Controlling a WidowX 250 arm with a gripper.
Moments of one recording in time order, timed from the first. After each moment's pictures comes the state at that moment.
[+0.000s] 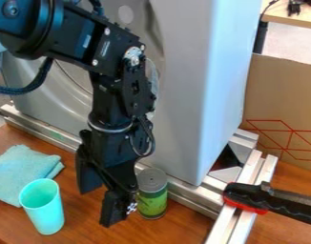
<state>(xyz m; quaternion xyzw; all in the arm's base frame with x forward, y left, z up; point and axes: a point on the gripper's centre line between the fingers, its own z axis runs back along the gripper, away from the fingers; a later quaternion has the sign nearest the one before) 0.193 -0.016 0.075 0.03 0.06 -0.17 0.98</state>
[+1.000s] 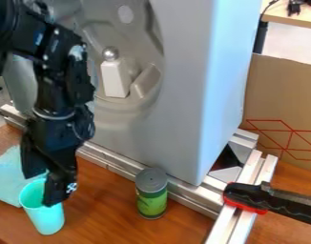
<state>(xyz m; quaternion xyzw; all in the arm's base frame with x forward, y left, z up) 0.181 0.063 0.064 0.07 0.11 -0.12 0.98</state>
